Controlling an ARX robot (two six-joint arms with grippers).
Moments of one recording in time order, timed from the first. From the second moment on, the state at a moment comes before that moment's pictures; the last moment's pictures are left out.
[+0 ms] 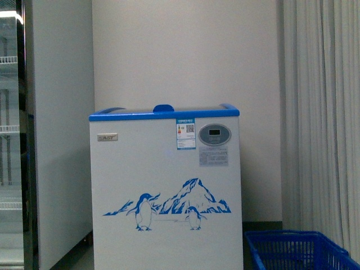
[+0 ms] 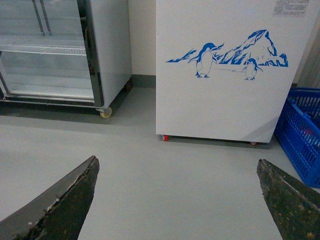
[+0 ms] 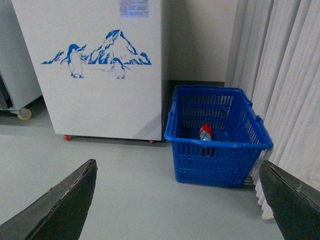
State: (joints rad) left arm 0.00 0.00 0.01 0.00 0.00 0.00; right arm 0.00 0.00 0.02 0.00 0.00 0.00
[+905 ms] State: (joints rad) left arm 0.00 0.00 0.01 0.00 0.00 0.00; right arm 0.00 0.00 0.02 0.00 0.00 0.00
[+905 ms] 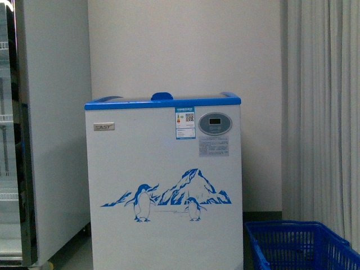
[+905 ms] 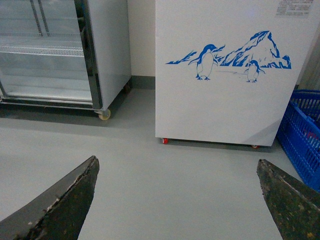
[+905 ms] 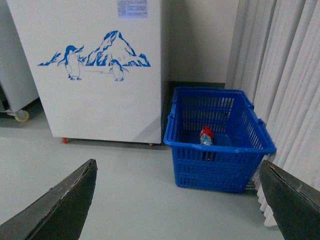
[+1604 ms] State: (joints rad) left arm 0.00 0.00 0.01 0.00 0.00 0.00; right arm 0.00 0.00 0.02 0.00 0.00 0.00
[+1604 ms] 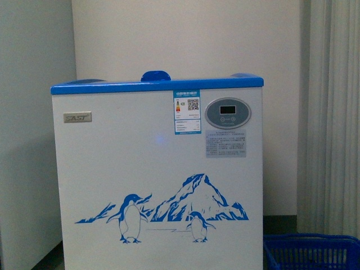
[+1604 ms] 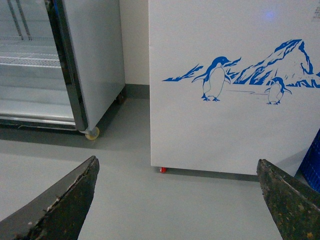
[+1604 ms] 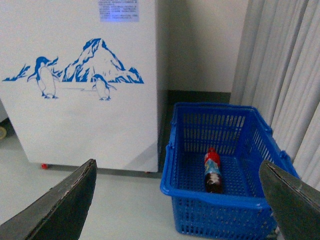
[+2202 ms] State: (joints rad) left arm 0.00 0.00 0.01 0.00 0.00 0.00; right arm 0.00 0.00 0.02 0.00 0.00 0.00
